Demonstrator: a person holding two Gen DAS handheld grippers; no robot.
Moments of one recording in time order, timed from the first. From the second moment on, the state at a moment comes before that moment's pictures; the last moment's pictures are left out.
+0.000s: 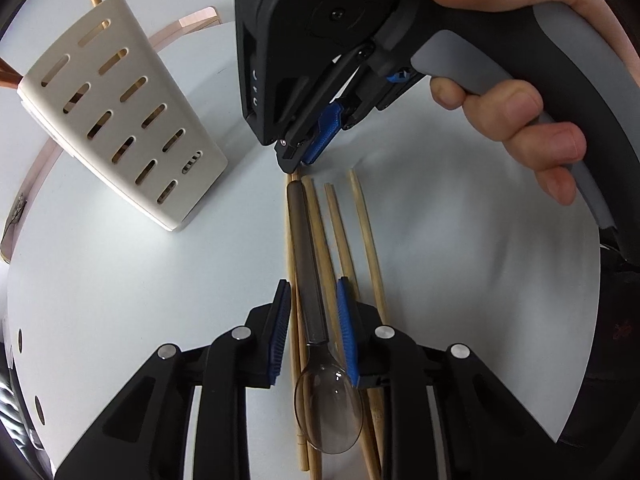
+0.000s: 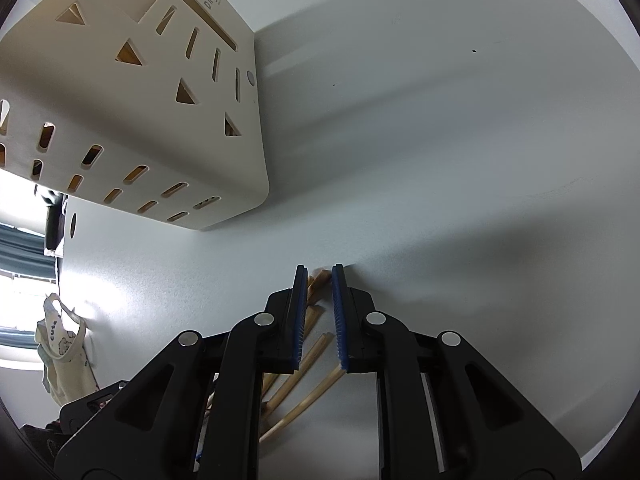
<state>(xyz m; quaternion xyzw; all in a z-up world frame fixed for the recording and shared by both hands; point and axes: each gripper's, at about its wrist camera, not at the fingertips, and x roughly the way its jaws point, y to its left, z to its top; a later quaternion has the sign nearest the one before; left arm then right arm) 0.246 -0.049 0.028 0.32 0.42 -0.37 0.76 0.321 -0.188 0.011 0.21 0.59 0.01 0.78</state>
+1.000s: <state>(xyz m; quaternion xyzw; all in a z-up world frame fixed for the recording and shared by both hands) 0.303 -0.009 0.022 0.20 0.47 -0.40 0.77 0.318 -0.159 0.012 0.17 0.58 -0.01 0.80</state>
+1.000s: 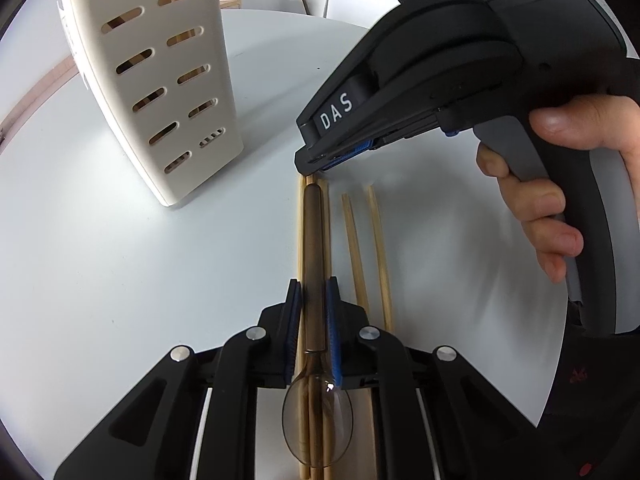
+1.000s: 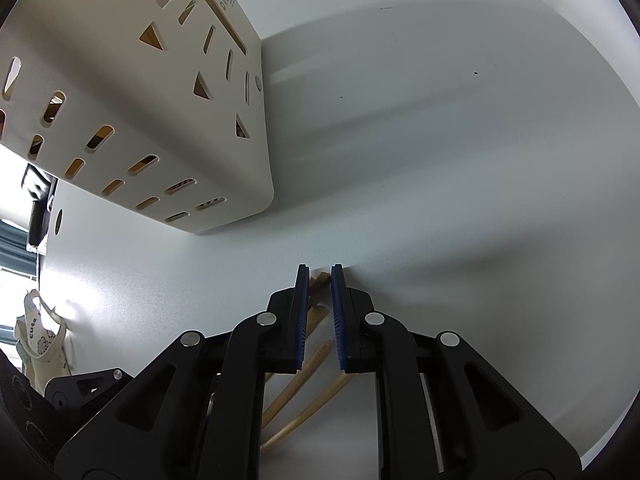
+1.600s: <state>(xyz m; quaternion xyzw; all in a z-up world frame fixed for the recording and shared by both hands) 0.294 0.019 0.035 0.15 0.44 -0.39 0.80 0.319 -0.186 -0.001 0.28 0.56 0.02 0.78</state>
